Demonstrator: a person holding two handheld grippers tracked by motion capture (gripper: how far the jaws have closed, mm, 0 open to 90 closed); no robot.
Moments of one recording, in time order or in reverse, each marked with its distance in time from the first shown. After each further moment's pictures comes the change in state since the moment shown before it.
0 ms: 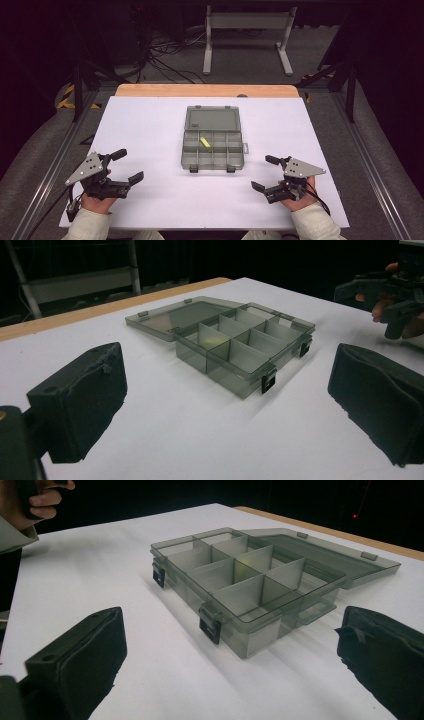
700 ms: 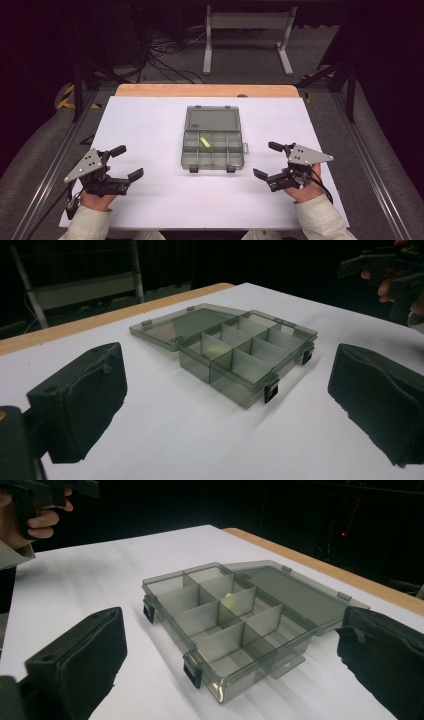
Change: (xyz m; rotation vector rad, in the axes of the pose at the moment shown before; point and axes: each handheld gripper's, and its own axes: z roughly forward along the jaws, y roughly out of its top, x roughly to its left) left arm 0.000 0.011 0.000 -0.002 0.012 0.023; right arm -0.007 0.045 -0.006 -0.014 -0.015 -0.048
